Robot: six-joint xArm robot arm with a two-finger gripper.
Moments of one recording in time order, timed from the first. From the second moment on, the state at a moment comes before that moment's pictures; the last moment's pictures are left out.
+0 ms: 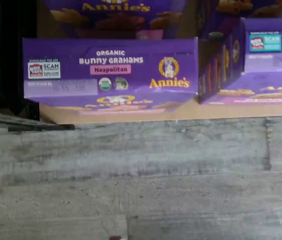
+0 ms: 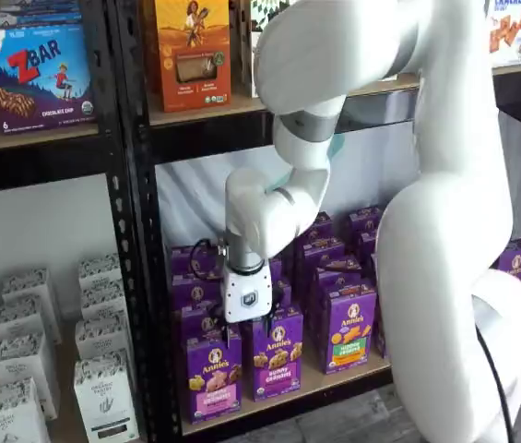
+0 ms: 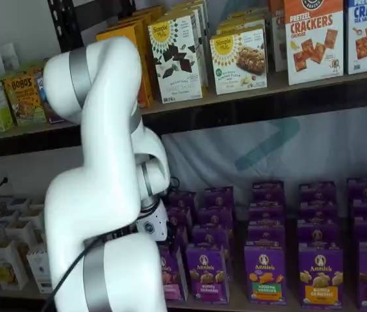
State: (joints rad) arm 0.39 0.45 -0.85 -0.10 0.34 0.50
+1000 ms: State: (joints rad) arm 0.40 0.64 -1.10 -0.14 0.37 0.53
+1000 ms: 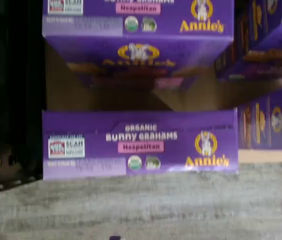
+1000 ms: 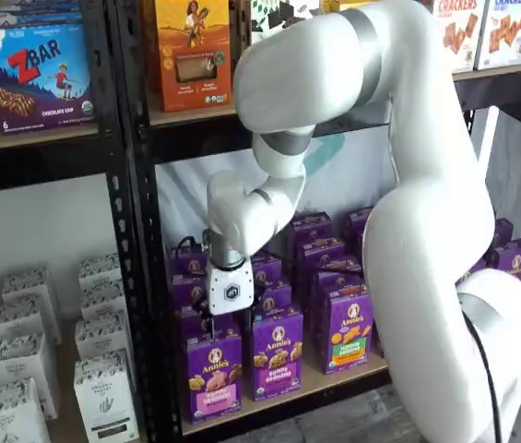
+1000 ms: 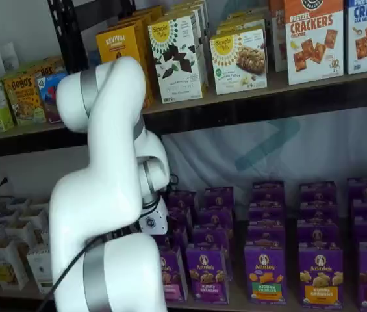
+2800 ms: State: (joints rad) arm 0.39 0.70 -1.16 0.54 0.35 -1.67
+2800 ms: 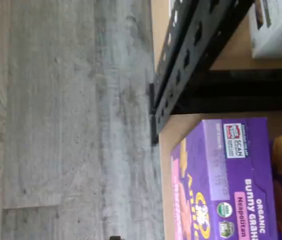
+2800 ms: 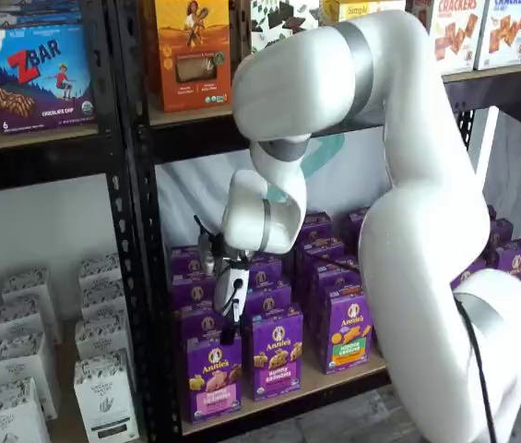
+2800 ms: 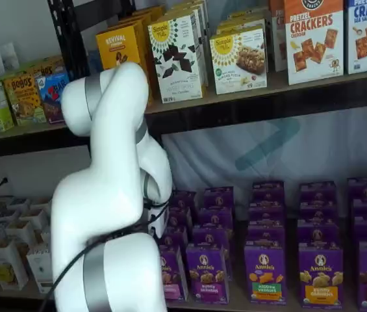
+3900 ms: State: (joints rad) arm 0.38 0.87 -1.30 0.35 0.27 -1.50
